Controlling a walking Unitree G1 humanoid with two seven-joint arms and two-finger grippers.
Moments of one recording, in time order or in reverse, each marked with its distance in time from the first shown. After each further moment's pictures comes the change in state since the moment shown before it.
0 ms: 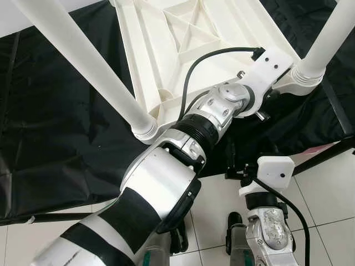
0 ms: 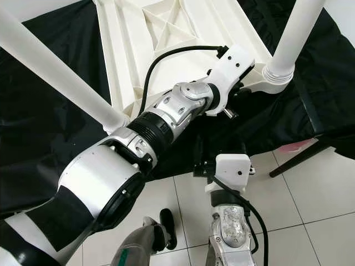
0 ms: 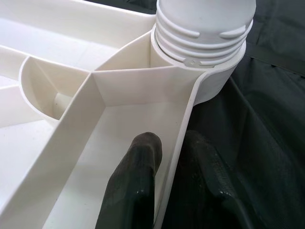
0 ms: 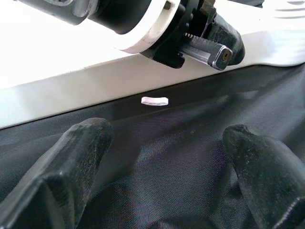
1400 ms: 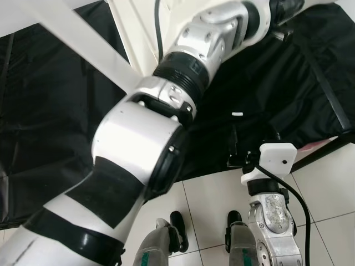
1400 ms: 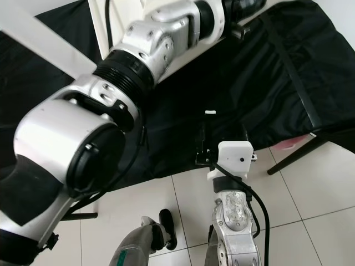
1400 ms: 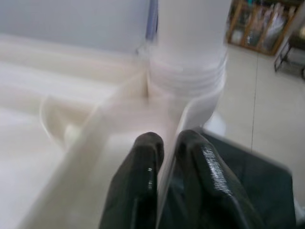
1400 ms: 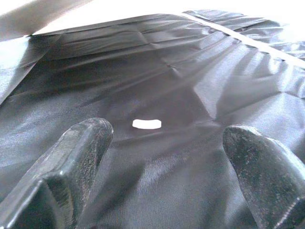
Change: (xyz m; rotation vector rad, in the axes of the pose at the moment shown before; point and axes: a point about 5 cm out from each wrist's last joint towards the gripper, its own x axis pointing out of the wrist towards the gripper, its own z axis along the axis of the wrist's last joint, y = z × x) left arm -0.055 0.073 0.120 -0.137 -0.441 0.100; right arm 0.023 -0.002 0.003 -0.006 -0.063 0.034
